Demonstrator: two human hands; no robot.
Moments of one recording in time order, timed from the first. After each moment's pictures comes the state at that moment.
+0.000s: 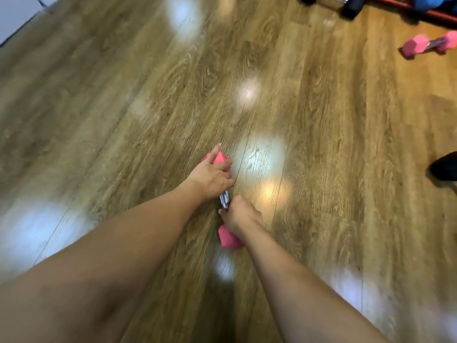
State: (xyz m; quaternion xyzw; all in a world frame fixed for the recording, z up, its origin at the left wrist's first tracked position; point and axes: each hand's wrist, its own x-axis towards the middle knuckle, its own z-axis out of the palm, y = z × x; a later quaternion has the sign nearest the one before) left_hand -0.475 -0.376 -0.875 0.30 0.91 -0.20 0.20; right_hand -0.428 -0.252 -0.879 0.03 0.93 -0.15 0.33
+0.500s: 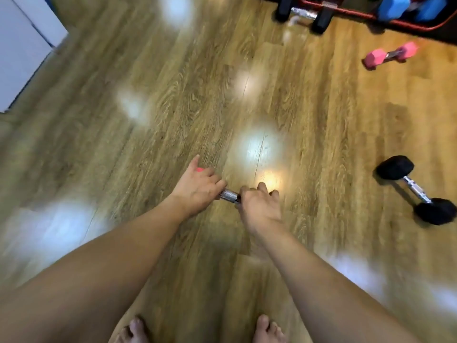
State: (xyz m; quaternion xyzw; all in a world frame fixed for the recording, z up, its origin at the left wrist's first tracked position) left_hand -0.453 -0.349 -0.719 0.27 0.95 -0.10 0.09; right_hand -0.449 -0.170 -0.700 -0.13 0.97 0.03 0.21
